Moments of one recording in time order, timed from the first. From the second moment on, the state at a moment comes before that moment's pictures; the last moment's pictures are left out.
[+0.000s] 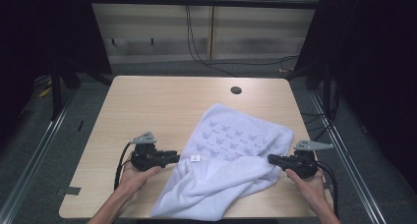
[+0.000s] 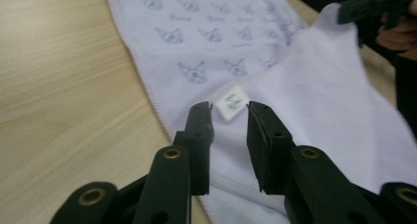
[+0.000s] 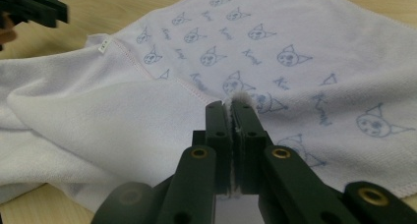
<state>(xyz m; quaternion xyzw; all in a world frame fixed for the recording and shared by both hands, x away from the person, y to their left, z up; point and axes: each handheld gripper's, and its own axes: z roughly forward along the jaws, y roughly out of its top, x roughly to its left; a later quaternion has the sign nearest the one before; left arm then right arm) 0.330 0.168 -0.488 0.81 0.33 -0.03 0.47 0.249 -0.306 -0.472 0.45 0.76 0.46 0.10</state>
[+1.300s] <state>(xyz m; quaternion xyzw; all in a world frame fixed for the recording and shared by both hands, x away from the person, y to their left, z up) 0.218 0.225 -0.436 0.78 0.26 -0.04 0.57 0.148 -0.282 -0.402 0.34 0.77 0.53 0.10</state>
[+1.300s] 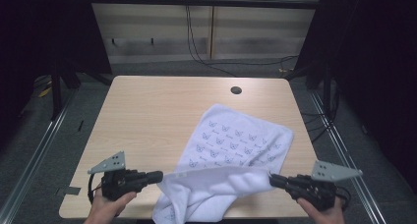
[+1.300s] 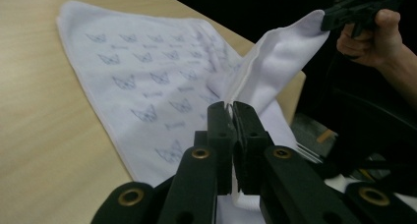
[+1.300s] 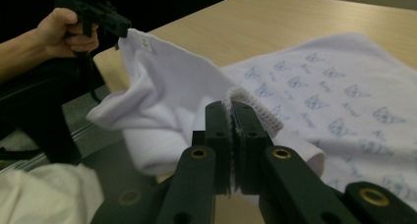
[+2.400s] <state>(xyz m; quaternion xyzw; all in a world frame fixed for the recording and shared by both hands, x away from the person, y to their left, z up) 0.317 0.124 -0.502 0.87 0.27 -0.04 0.41 0.266 -0.209 -0.480 0.34 0.85 0.41 0.02</state>
